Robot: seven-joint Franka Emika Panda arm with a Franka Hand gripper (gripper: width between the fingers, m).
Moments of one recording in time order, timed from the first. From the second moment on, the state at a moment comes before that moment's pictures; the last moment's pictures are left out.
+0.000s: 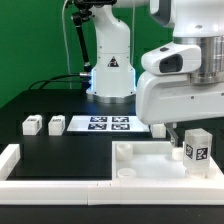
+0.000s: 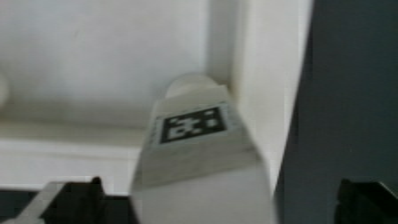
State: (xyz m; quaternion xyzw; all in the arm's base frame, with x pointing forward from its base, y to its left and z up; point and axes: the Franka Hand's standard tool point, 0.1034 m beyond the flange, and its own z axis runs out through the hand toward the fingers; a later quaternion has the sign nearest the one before) arm 0.636 0.120 0.083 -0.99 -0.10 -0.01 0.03
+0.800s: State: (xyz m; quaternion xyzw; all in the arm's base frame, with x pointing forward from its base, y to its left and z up) arm 0.637 0.118 0.082 -1.00 -0.01 -0.01 0.03
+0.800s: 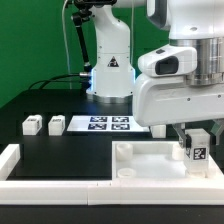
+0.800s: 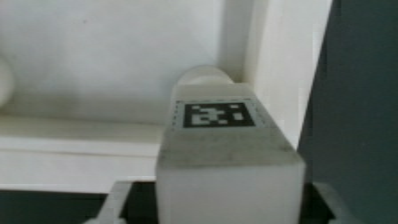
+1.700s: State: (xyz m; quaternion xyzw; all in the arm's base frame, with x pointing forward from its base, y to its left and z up) arm 0.636 0.107 0.080 -0.88 0.48 0.03 0.05
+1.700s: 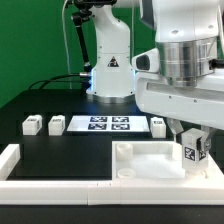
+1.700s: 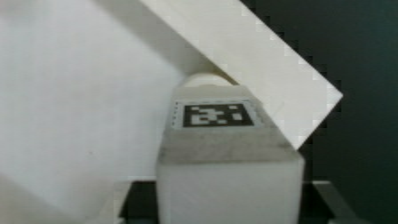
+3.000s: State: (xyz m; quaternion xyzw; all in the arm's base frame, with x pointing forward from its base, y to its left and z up) arm 0.630 0.113 0.077 -0.91 0.41 0.02 0.05
